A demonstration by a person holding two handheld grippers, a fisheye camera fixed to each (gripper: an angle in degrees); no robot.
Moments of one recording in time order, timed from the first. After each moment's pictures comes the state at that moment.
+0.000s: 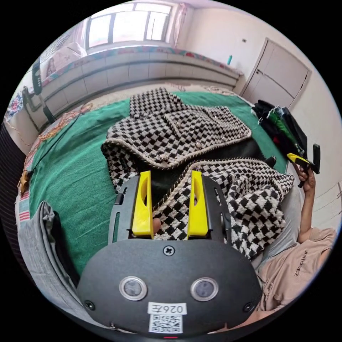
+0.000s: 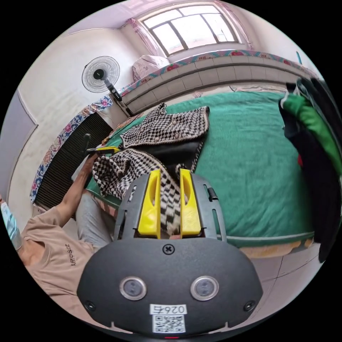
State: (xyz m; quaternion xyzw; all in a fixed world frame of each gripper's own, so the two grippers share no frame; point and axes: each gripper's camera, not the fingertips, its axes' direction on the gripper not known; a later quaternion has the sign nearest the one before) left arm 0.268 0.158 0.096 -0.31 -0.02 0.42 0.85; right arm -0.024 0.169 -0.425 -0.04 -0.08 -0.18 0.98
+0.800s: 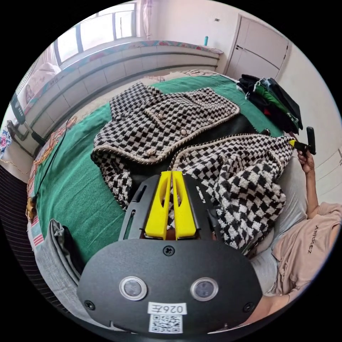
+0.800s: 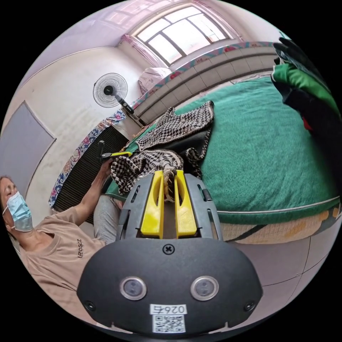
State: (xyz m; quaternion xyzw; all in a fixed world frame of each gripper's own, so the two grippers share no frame) left arm 0.305 0.179 0.063 -0.24 0.00 0.52 0.82; right arm -0.018 0.277 -0.515 -0.01 -0.17 -0.14 0.98
